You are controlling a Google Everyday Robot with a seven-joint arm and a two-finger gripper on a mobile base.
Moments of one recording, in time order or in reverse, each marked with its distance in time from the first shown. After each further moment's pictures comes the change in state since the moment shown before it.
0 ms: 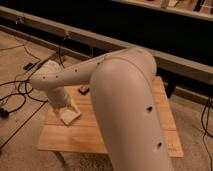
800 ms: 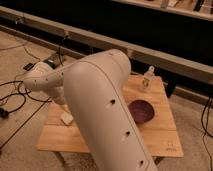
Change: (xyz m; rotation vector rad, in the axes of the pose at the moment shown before) arm -0.038 -0.055 0.011 0.325 0.173 -0.877
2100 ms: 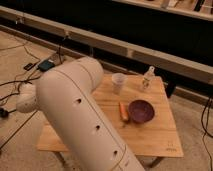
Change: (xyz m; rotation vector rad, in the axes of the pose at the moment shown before) arm -0.043 0.032 0.040 0.205 0.135 -0.459
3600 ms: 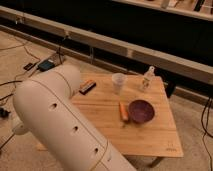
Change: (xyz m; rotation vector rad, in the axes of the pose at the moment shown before) arm -0.057 -0.005 0.010 0.264 0.099 -0.298
